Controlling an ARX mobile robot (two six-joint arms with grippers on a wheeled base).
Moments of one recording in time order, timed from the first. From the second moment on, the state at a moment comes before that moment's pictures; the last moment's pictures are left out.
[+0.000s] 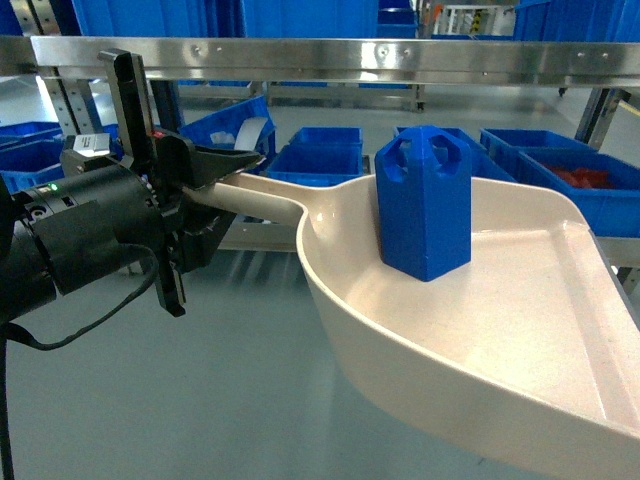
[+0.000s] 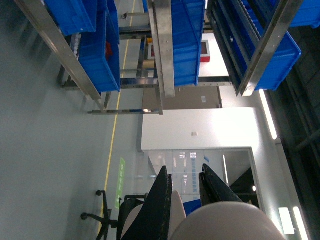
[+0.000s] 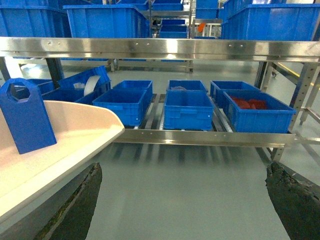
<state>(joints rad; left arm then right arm) -0.24 1.95 0.68 1.28 0.41 -1.52 0.00 0.00 0.01 0.00 0.00 -0.01</state>
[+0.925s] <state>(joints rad) -0.25 1.95 0.68 1.28 0.41 -1.52 0.00 0.00 0.01 0.00 0.00 -0.01</state>
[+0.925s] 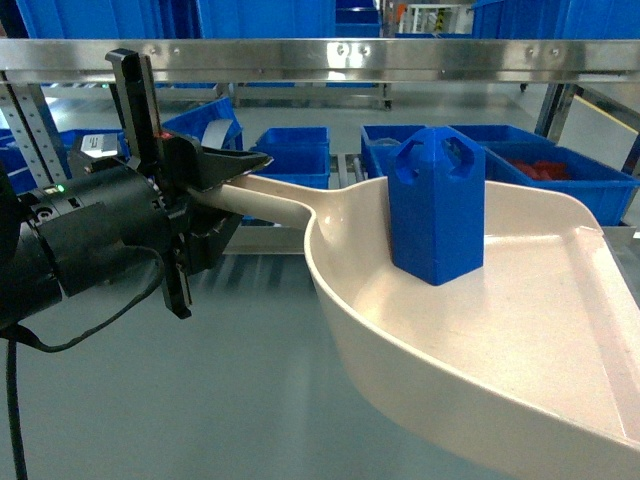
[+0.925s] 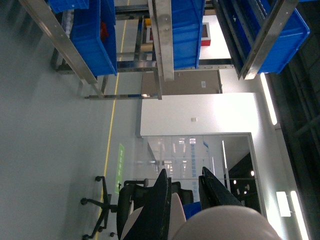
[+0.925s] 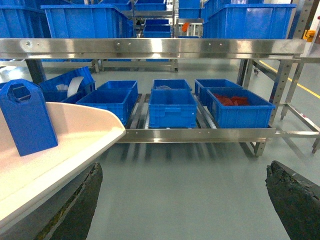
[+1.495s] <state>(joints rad) -0.25 1.95 0.68 1.28 0.41 -1.52 0.00 0.00 0.01 0.00 0.00 -0.01</state>
